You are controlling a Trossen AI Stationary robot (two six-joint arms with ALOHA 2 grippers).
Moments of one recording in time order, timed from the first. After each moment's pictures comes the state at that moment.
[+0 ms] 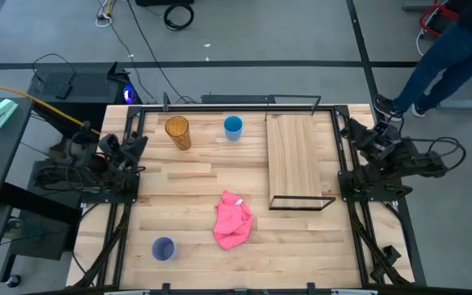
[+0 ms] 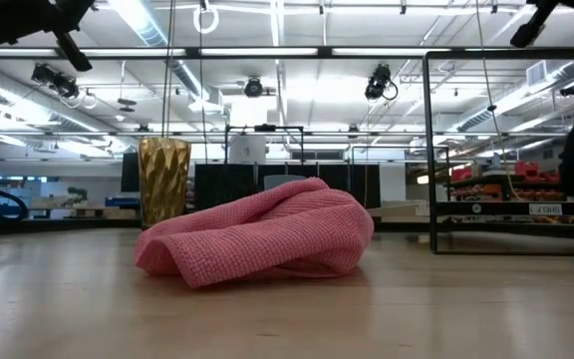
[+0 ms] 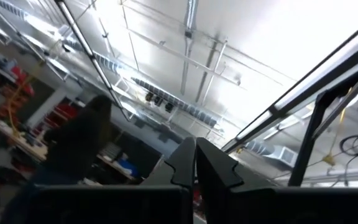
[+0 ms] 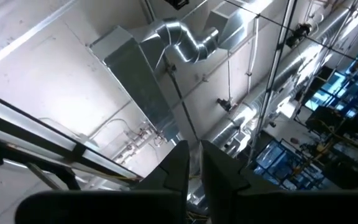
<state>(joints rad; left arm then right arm) -0.10 0.03 0.05 0.70 -0.42 -0.35 0.13 0.06 0.19 0.73 0.45 0.52</state>
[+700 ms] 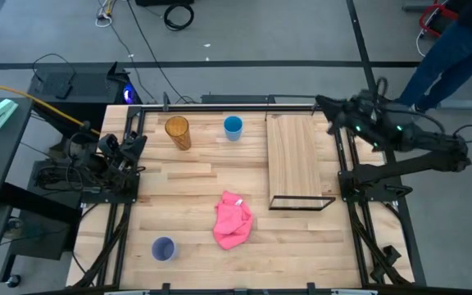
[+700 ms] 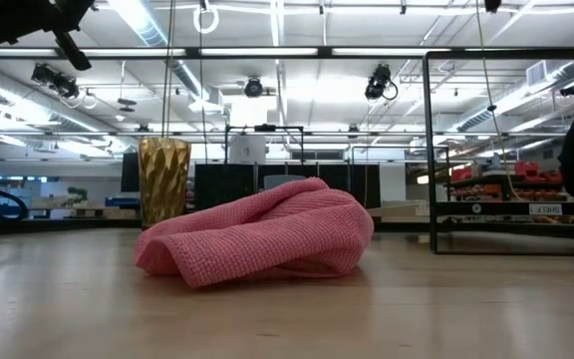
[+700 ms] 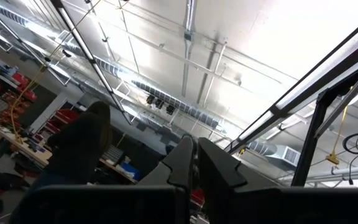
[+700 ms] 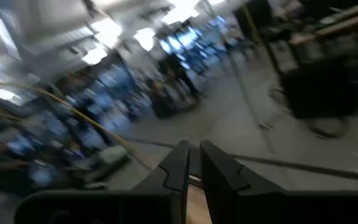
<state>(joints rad) -0.10 0.03 0.05 0.71 -0.43 -0.34 -0.05 0.70 0.99 -0.22 0.64 0.44</state>
